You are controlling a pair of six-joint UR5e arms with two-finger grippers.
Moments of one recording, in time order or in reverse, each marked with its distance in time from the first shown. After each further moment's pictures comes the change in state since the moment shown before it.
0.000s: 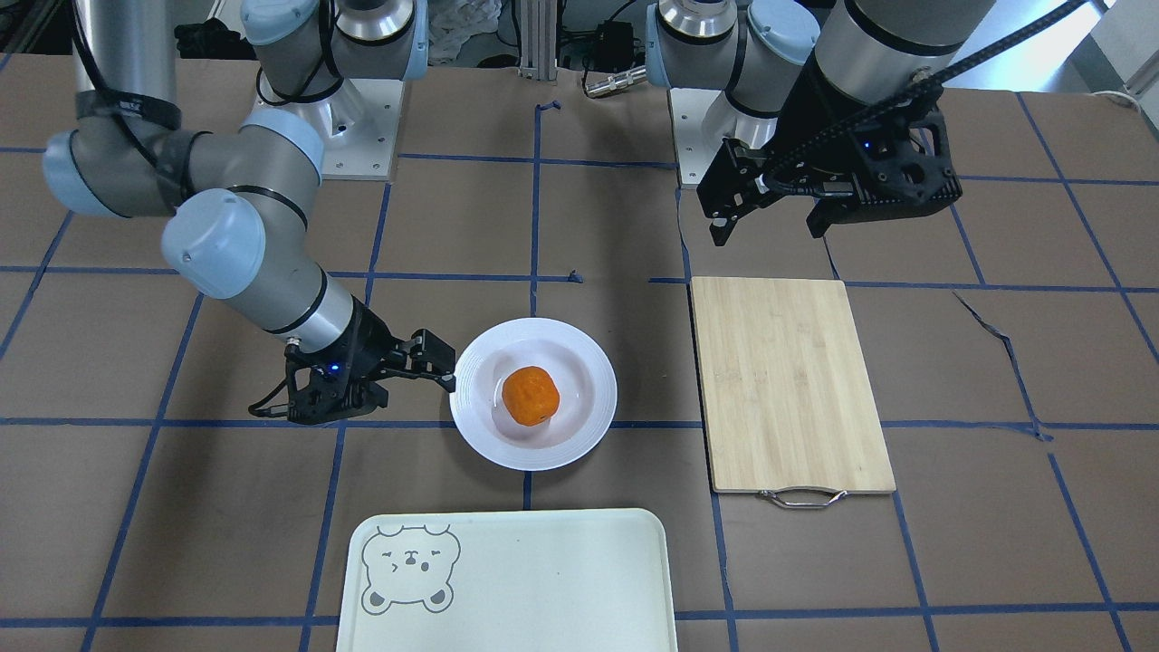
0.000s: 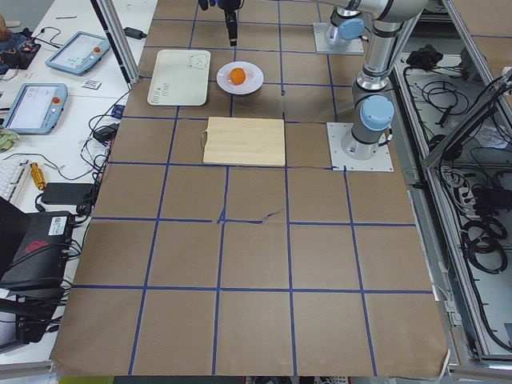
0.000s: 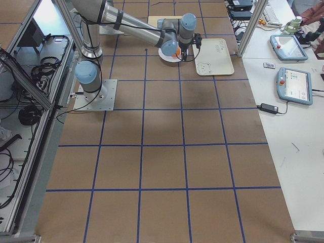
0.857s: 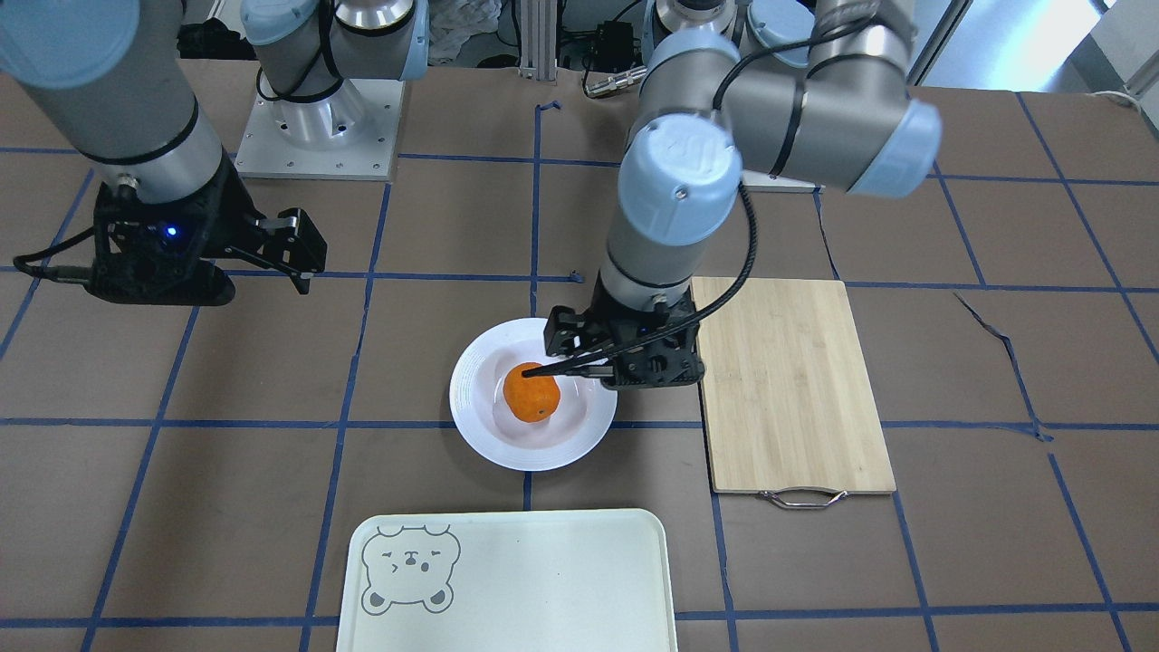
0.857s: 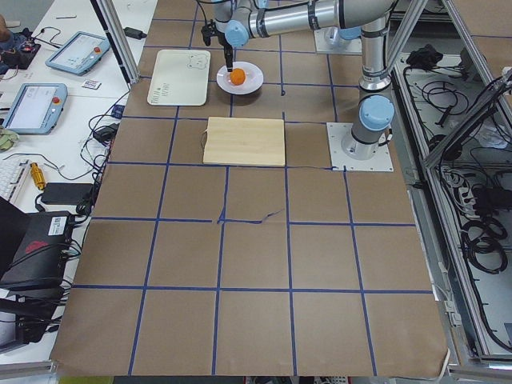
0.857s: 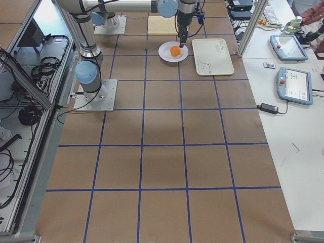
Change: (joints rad) left arm -0.176 -0.207 -0.127 0.316 -0.006 -0.090; right arm -0.006 -0.151 -0.450 0.742 -0.461 -0.010
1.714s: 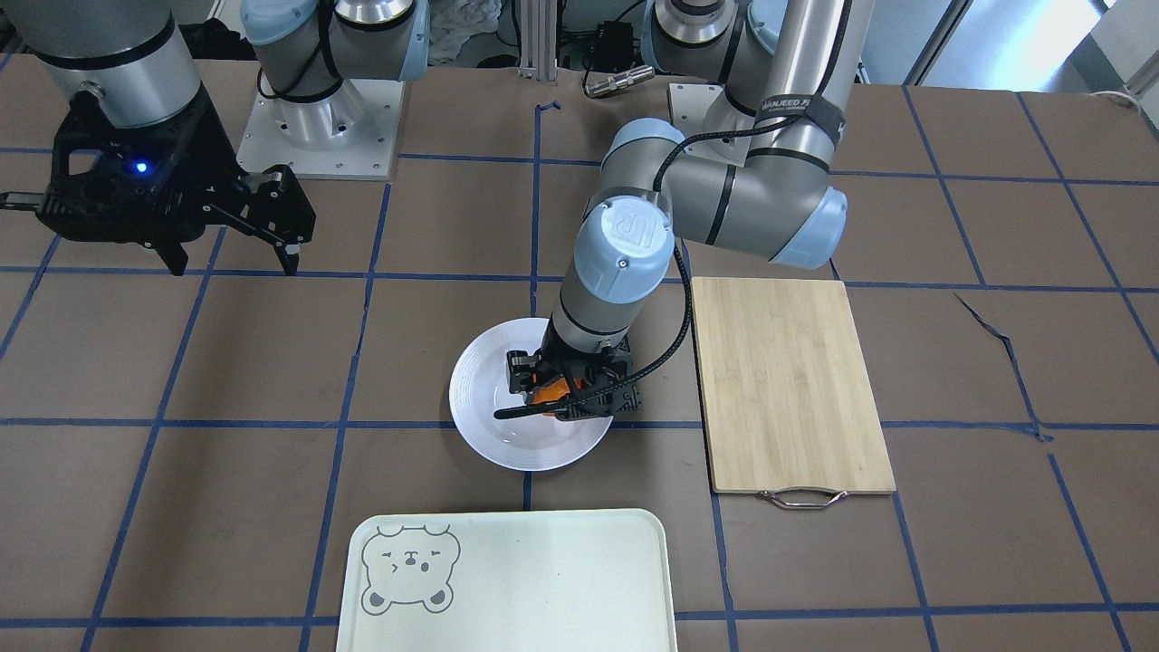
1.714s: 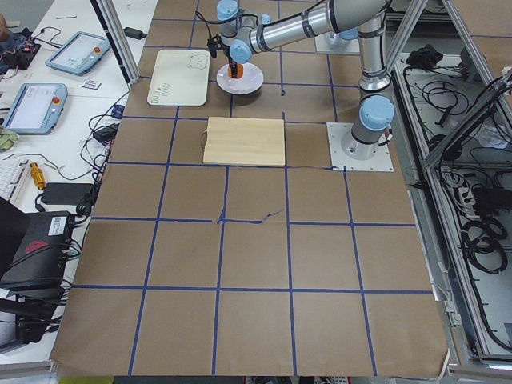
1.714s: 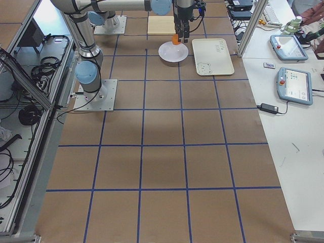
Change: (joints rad) left arm -0.092 -0.138 -0.216 0.430 -0.090 -0.189; right arm -0.007 -0.096 0.011 -0.071 0.015 -0.018
